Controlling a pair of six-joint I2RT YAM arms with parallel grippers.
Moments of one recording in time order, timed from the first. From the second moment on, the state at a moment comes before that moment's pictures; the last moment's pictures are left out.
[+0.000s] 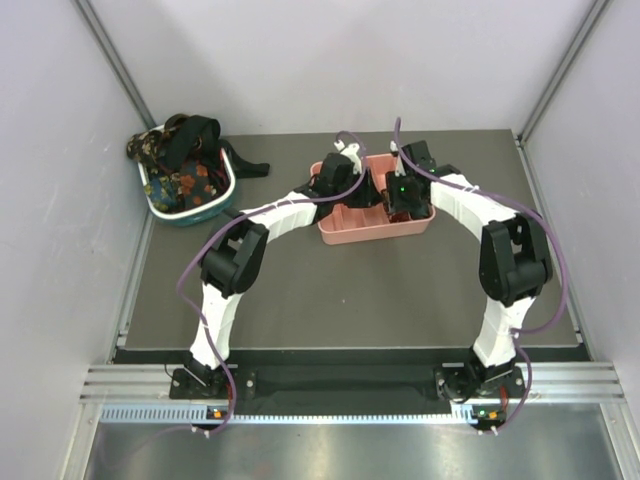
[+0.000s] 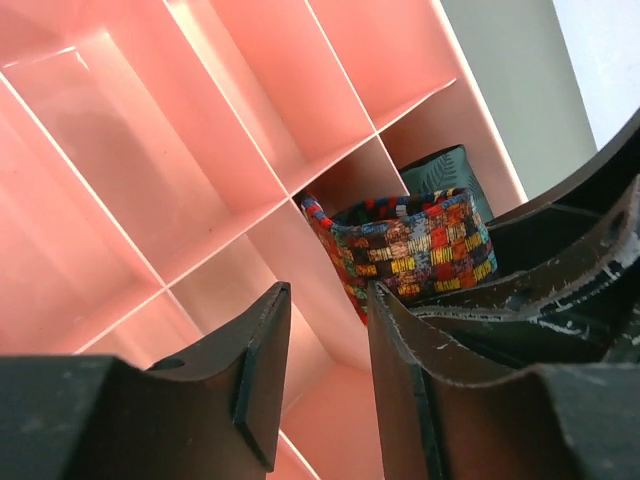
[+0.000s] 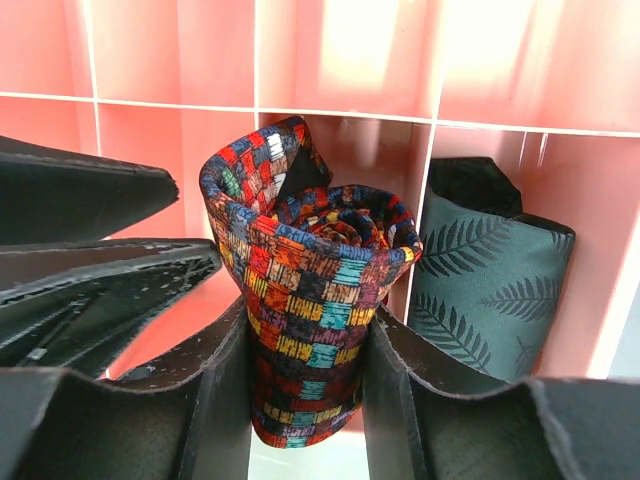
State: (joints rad) left arm -0.62 2.17 1.61 0.08 0.25 -0.55; right arm 0.35 1.88 1.46 -0.54 -0.01 0.19
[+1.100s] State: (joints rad) left arm -0.65 2.24 1.72 0.00 0.09 -0.38; right arm 0.30 1.95 1.48 -0.61 -0.02 0.13
